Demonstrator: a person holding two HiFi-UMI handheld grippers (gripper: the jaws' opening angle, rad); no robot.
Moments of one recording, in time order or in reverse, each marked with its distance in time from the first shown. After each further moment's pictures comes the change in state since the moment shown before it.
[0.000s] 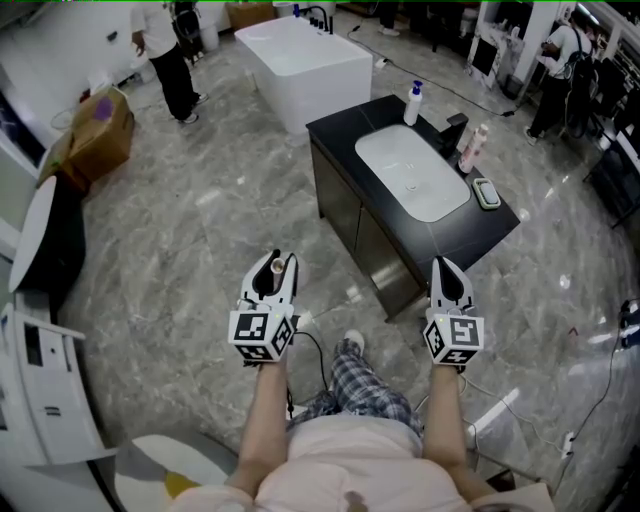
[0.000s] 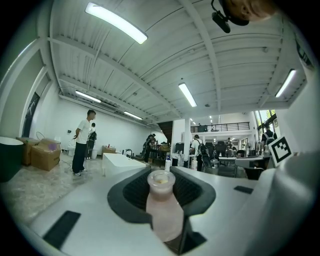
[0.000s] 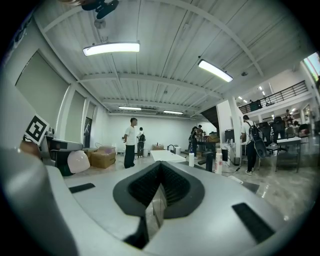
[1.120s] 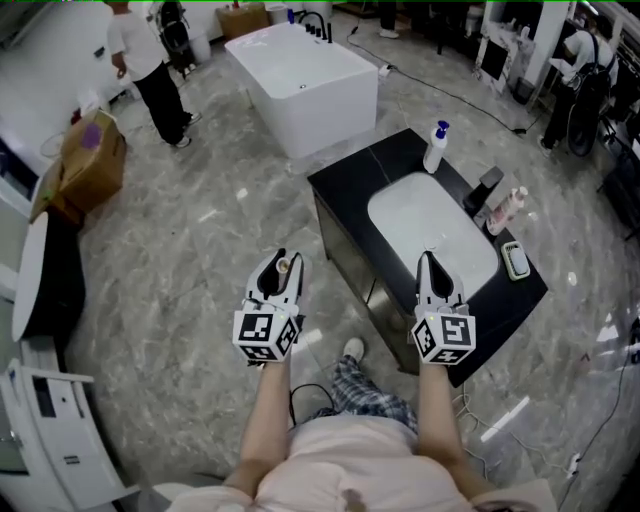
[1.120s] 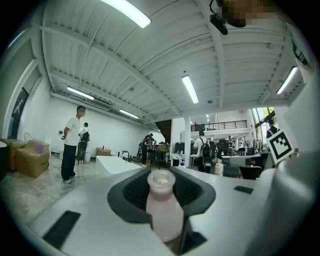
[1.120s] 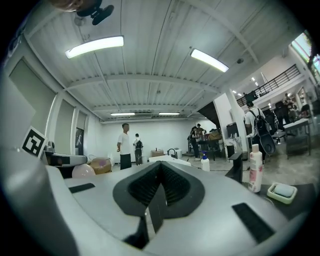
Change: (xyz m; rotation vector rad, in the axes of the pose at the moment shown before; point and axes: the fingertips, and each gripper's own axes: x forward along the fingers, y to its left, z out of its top) left arm 0.217 0.106 0.037 0.020 -0.010 -0.041; right arm 0.247 0.000 0.037 0.110 -0.056 0.002
